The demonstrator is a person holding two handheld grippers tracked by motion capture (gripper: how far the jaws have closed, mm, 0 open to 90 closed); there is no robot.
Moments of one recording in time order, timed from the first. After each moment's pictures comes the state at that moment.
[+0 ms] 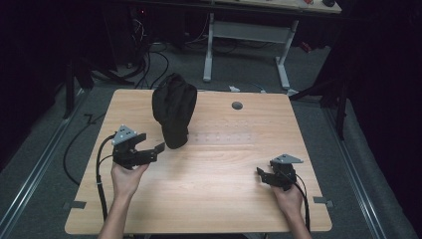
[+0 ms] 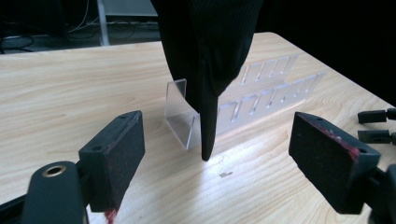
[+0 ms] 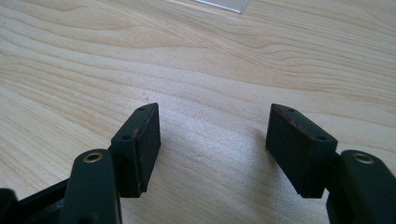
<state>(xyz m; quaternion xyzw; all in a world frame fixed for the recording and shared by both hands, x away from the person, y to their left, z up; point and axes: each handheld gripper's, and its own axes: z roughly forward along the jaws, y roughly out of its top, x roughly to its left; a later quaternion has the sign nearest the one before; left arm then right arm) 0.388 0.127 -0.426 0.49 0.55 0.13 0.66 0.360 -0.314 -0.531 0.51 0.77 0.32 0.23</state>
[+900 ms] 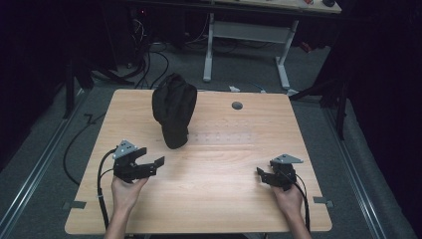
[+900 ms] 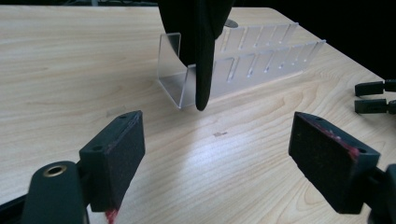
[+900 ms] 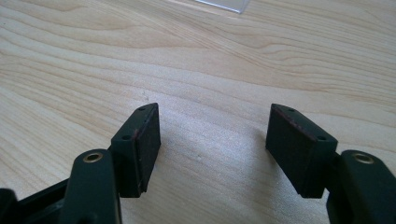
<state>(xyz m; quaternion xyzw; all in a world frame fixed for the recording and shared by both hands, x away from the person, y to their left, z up) 0.370 0.131 -0.462 0.50 0.56 0.11 0.65 0.359 -0.313 -0.531 0.51 0.77 0.32 0.23</state>
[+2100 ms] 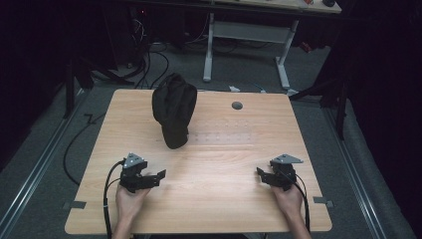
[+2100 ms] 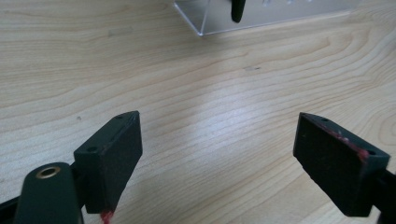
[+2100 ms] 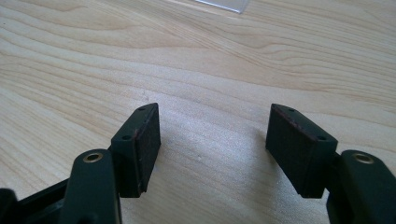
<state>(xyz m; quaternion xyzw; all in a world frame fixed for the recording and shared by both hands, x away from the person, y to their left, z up) 0.371 0.127 -0.524 0.53 0.60 0.12 0.59 0.359 -0.313 -0.531 0.51 0.77 0.32 0.23</state>
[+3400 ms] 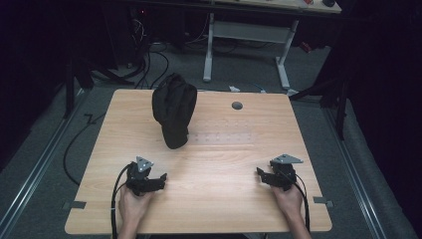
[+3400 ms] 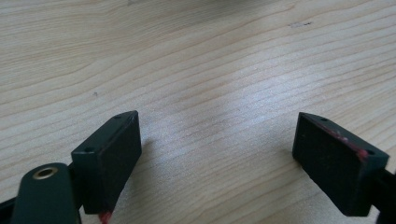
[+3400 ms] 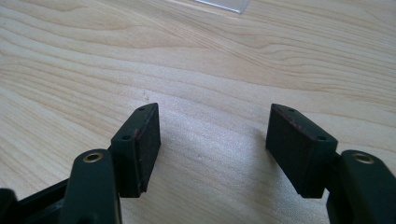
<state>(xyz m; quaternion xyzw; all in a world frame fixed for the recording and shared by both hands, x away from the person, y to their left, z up) 0.372 0.111 -0.548 0.57 0.60 0.21 0.52 0.359 -0.313 -0.531 0.51 0.77 0.32 0.23</state>
